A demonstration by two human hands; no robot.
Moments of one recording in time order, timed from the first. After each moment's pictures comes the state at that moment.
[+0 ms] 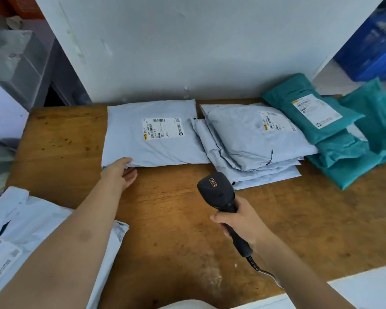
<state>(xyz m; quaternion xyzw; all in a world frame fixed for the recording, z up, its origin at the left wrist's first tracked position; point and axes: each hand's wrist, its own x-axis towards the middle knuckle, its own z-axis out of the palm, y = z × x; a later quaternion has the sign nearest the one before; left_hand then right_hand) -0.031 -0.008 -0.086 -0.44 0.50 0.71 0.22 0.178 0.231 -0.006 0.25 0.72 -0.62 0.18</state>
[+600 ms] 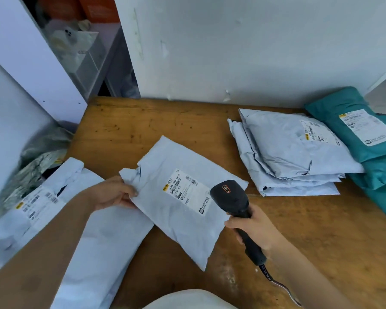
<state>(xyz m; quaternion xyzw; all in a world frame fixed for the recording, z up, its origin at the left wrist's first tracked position) 0.051 -0.128 -0.055 -0.15 0.65 0.60 0.43 0.180 0.205 -0.014 0.18 0.71 -0.63 0.25</state>
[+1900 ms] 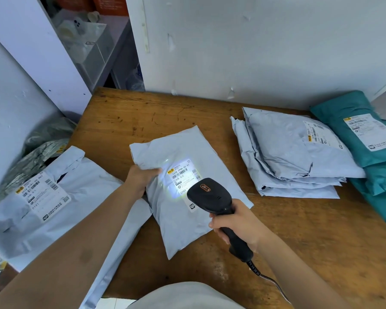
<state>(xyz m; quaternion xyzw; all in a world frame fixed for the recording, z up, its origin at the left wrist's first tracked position) 0.052 -0.049 -0.084 -0.30 0.64 0.68 0.17 0.170 0.188 0.000 0.10 0.70 -0.62 0.34</state>
